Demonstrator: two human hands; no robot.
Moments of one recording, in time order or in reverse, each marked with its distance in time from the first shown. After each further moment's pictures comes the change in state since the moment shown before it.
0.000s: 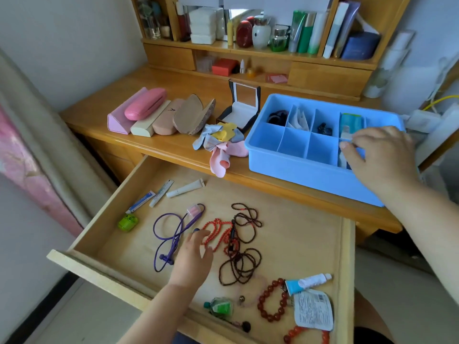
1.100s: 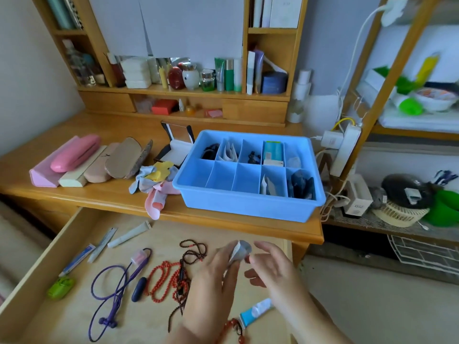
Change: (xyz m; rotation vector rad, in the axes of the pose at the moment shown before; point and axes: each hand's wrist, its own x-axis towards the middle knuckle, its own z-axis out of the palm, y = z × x) left_hand -0.026 0.154 0.046 -0.147 -0.001 0.544; right_hand -0.151 -0.060 -0.007 1.299 -0.451 0.742
